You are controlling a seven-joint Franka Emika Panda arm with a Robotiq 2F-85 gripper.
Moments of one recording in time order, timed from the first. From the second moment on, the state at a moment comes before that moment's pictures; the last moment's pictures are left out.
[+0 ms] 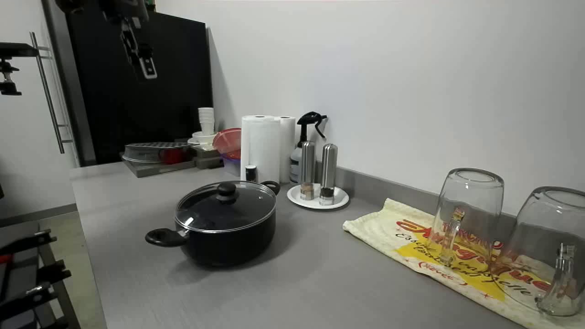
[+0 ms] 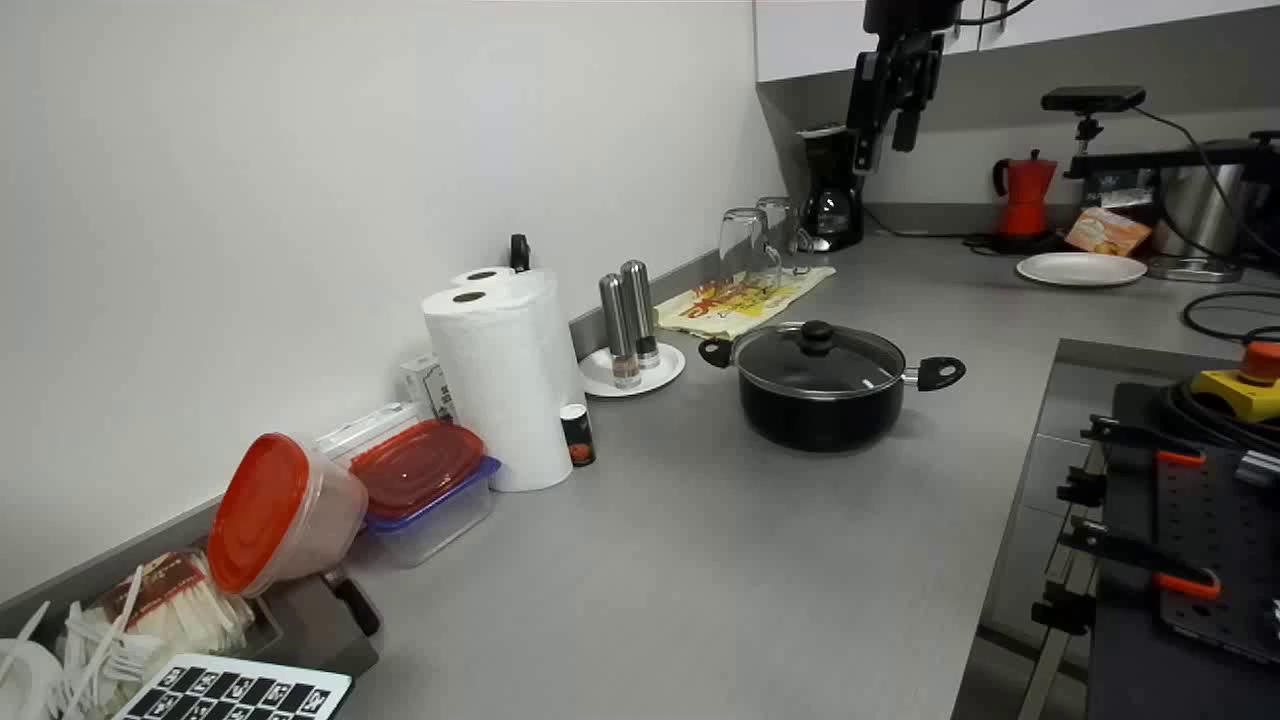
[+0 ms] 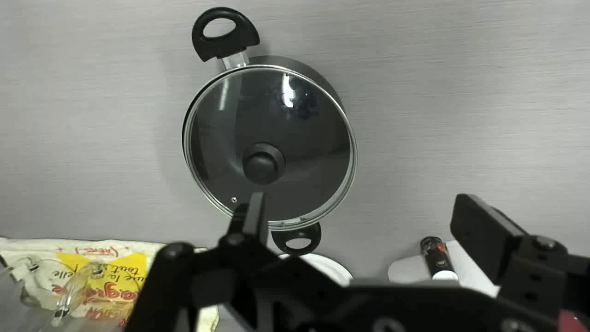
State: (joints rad) arm -0.04 -0.50 0.13 -2.47 -0.10 2.12 0.21
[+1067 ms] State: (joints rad) arm -0.09 -0.44 0.07 -2.40 -0.10 2.12 0.22
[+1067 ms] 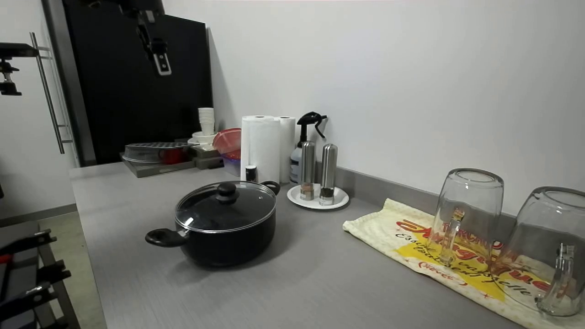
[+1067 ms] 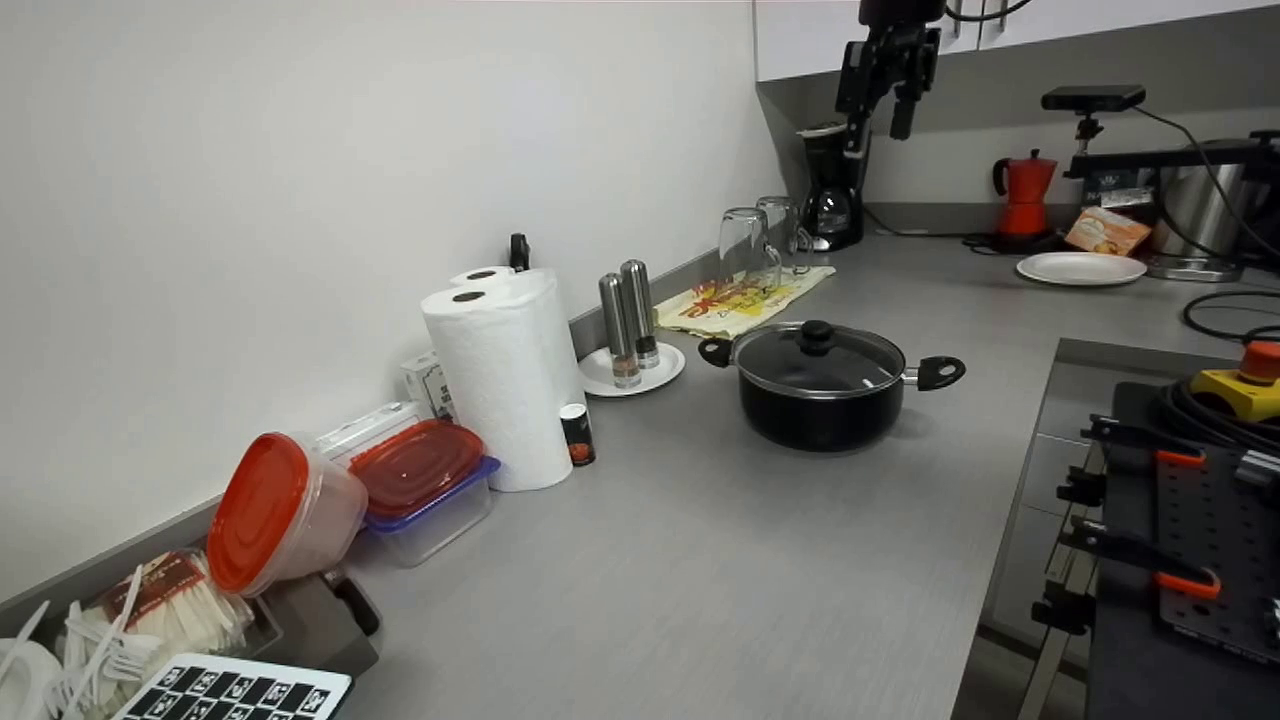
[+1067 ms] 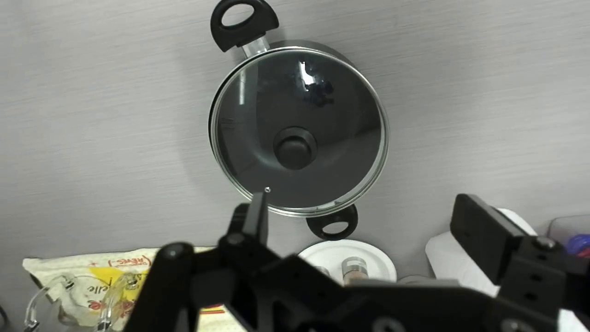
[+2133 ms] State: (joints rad) arm -0.10 0.12 -0.06 -2.10 0.06 2.16 0.20
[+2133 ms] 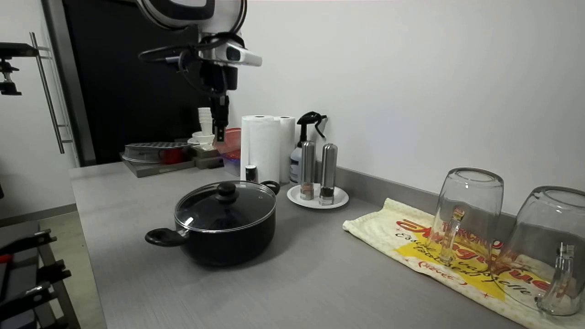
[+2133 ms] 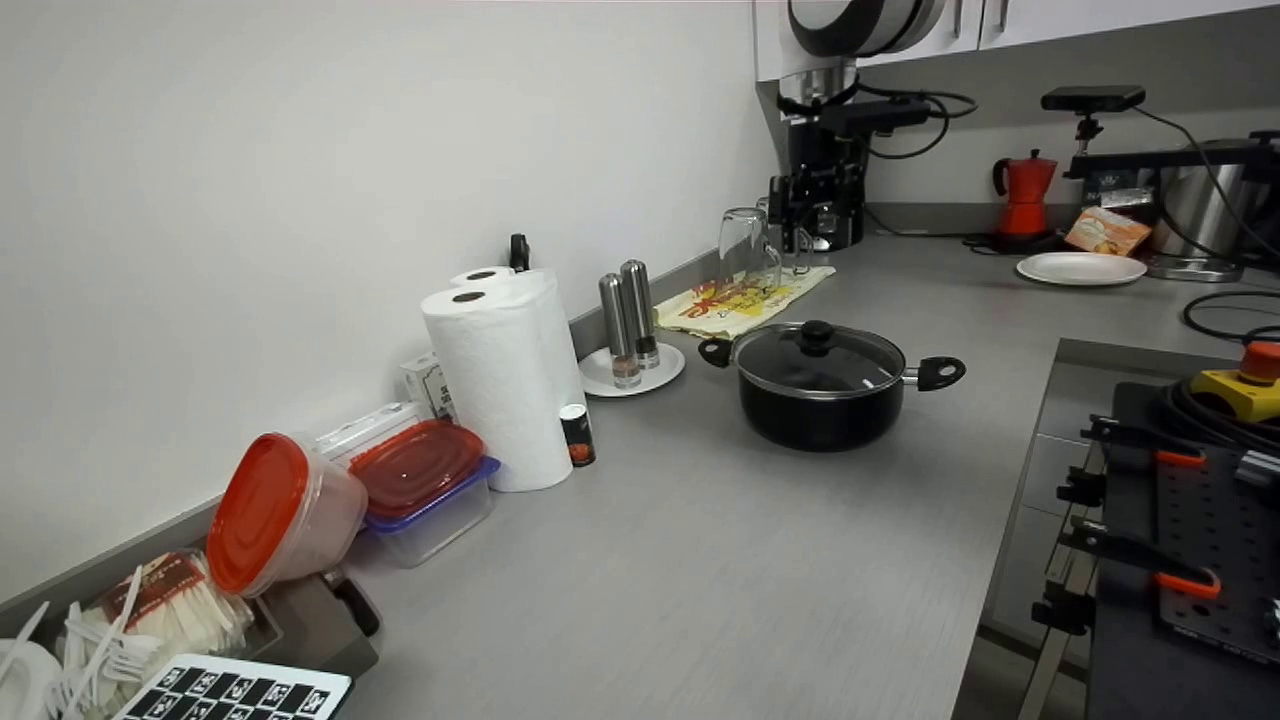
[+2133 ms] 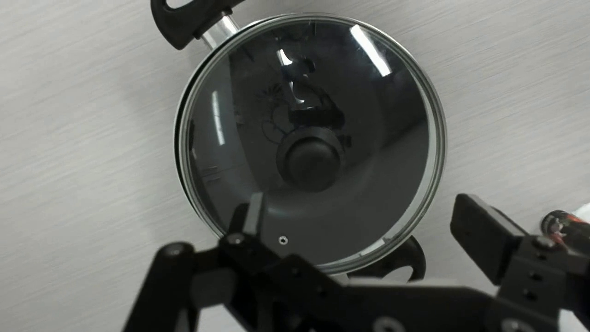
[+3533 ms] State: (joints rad) arm -0.15 0.39 -0.09 -1.91 0.13 2.03 0.20
